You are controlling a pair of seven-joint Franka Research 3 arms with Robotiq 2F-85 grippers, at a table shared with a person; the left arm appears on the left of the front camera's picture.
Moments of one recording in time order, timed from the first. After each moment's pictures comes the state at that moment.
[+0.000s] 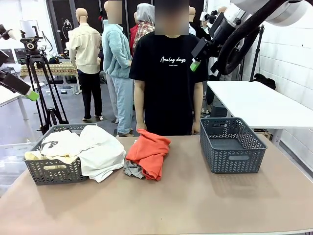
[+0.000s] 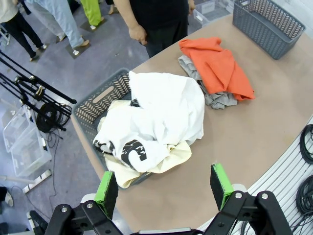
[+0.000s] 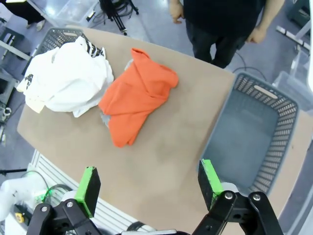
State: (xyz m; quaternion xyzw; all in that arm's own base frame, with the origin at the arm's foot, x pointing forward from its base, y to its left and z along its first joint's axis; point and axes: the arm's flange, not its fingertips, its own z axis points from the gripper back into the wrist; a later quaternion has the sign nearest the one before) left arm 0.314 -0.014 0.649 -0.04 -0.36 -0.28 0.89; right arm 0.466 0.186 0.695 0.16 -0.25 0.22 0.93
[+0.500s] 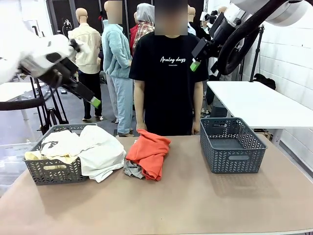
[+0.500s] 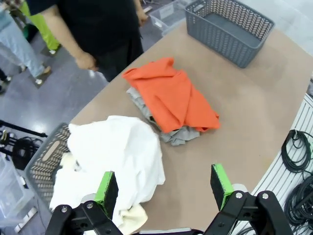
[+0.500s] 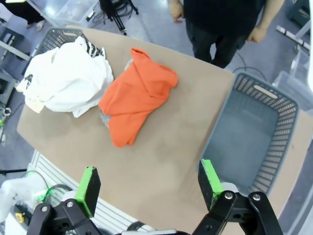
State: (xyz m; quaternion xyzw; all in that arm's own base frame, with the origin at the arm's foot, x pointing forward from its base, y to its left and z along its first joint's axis) left arm 0.382 -0.146 0.611 -0.09 -0.34 -0.36 0.87; right arm 0.467 0.185 0.695 0.16 -0.25 0.22 0.93
